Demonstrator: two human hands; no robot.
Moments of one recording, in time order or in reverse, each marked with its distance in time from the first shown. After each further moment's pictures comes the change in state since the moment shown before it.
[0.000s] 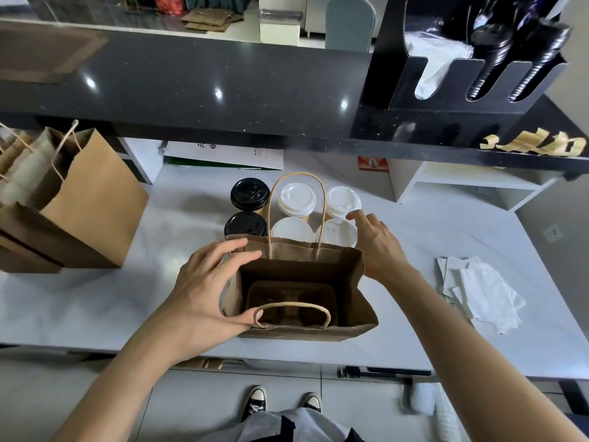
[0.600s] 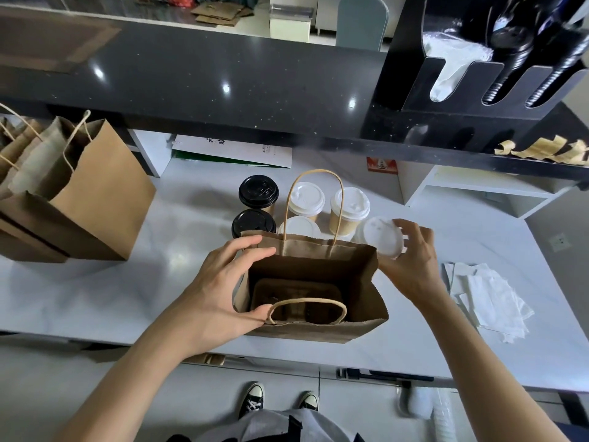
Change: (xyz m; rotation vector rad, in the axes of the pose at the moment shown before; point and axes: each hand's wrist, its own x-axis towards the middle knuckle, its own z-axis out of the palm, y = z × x) left_hand 0.004 -0.005 0.007 -0.097 -0.023 0.009; right_hand -0.030 0.036 0.009 0.498 0.332 0.153
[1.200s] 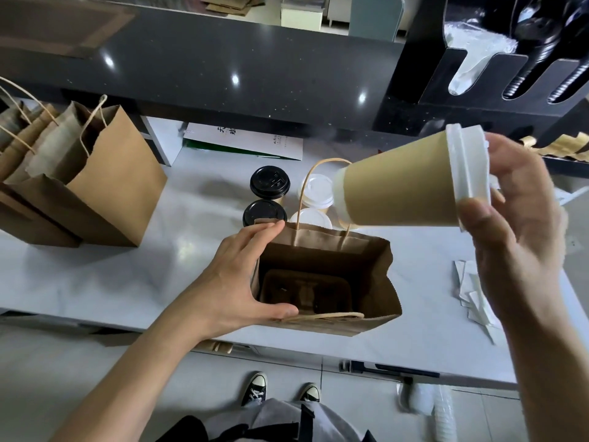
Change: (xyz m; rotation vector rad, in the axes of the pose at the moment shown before) left_hand 0.003 -0.003 0.001 -0.034 -0.035 -0.005; right_hand -0.043 -0.119 -0.090 0.551 0.058 -0.482
